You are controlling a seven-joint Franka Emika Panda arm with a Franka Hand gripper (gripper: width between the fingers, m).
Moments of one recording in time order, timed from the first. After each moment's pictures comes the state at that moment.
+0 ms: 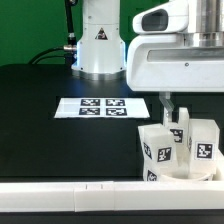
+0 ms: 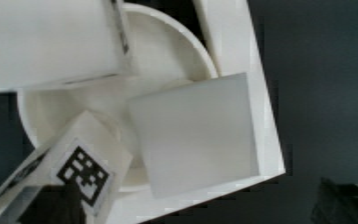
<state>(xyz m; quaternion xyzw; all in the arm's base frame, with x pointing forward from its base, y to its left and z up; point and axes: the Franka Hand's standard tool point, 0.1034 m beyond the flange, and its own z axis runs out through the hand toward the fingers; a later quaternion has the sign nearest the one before) 0.630 0.109 0.098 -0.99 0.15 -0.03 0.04</state>
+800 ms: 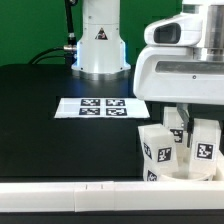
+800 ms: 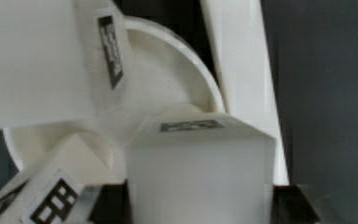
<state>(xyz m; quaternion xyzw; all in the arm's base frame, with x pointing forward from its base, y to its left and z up) 0.624 0.118 0.079 -0.98 0.18 -0.02 0.01</state>
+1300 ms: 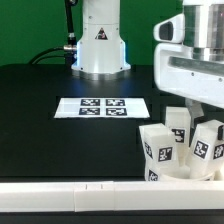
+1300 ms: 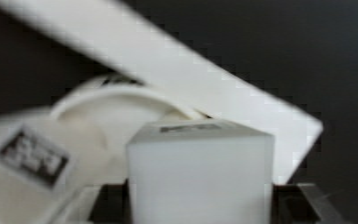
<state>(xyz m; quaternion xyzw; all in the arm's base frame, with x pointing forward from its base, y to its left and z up) 0.627 0.126 0.079 -0.81 0.58 -0.03 0.05</state>
